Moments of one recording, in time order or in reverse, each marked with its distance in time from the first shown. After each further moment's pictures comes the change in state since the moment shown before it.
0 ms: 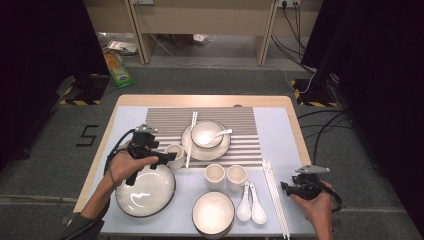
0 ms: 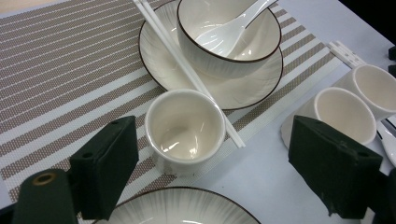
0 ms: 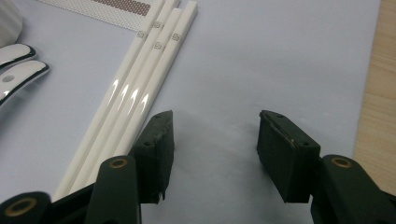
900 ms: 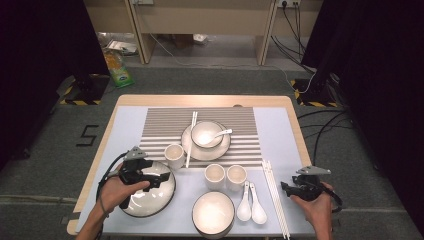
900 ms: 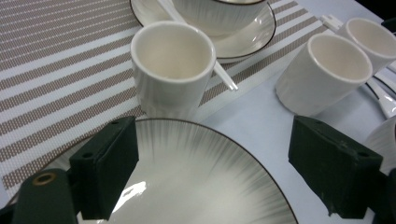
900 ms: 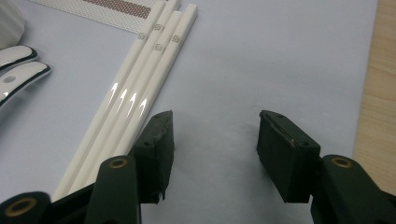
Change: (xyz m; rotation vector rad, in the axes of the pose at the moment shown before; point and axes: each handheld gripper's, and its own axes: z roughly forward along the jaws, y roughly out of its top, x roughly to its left) left arm -0.005 -0.067 -0.008 -0.050 -0.013 -0.001; right arm 0.000 -0.003 0.000 -0.024 0.000 0.002
